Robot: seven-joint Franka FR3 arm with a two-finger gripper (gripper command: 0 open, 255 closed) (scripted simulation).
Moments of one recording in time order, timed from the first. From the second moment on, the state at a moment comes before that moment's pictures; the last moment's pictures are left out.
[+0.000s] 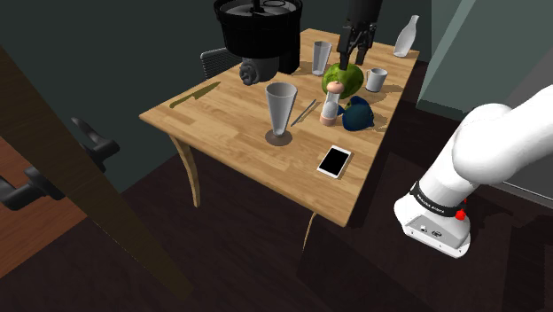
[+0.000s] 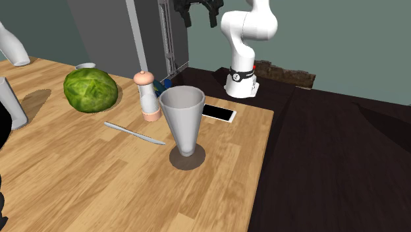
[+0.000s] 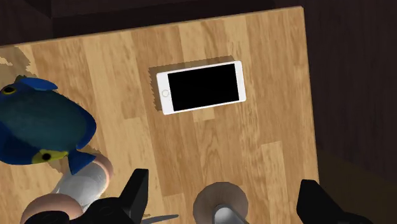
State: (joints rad) arm 0.05 -0.52 -0.10 -2.26 0.07 1.63 0.00
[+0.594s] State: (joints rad) arm 0.08 -0.17 -0.13 -2.08 0.14 1.78 -0.09
